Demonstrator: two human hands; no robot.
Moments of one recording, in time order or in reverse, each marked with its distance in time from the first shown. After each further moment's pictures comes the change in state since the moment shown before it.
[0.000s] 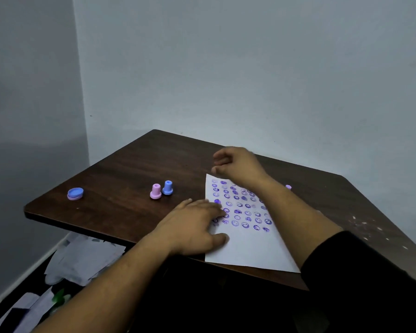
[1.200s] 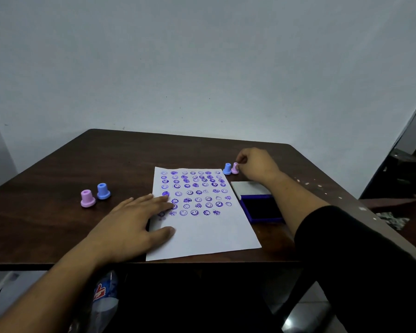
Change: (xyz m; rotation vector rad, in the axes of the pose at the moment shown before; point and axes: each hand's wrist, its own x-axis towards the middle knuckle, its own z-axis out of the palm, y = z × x) left_hand 0.004 -0.005 0.001 -0.014 -0.056 0.032; right_hand -0.038 0.168 -0.103 -0.374 0.199 0.297
